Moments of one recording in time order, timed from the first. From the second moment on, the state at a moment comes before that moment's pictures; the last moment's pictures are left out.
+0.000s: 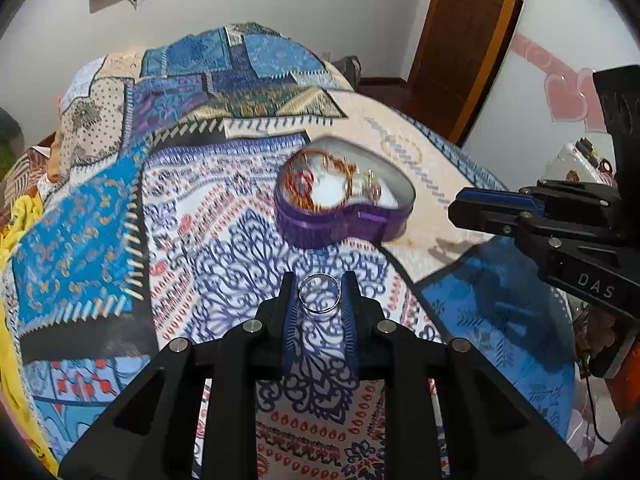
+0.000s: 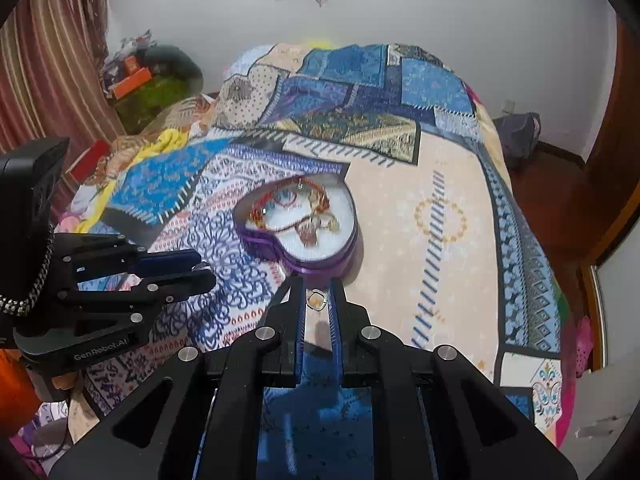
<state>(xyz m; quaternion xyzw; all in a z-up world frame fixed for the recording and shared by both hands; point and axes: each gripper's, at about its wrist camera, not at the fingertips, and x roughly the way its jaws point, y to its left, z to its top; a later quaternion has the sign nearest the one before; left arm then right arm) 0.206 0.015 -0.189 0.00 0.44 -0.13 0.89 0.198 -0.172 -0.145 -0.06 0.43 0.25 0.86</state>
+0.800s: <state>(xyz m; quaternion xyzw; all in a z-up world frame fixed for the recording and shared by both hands) 0.247 0.010 -0.159 0.01 0.40 -0.14 0.91 0.245 -0.153 -0.136 -0.06 0.41 0.26 0.87</state>
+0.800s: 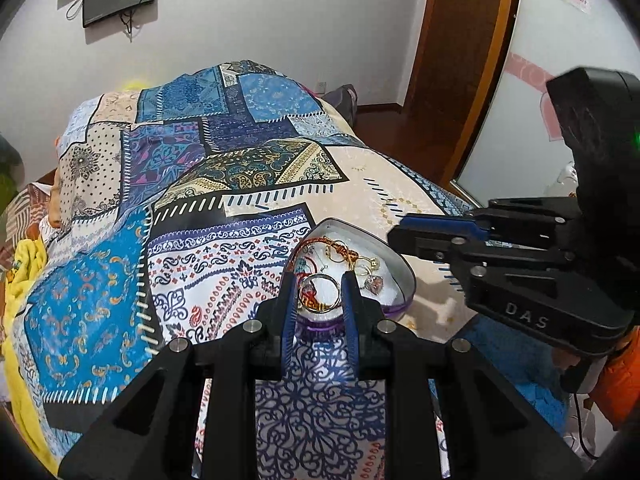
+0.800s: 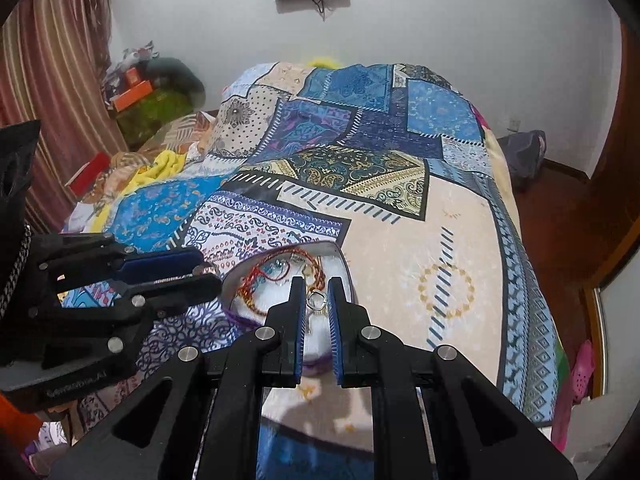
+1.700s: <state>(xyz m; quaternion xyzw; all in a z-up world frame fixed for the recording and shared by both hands) 0.278 0.009 -0.184 -0.01 0.43 -0.14 0.89 0.268 -0.145 -0.163 -0.07 0.46 0.27 0.84</state>
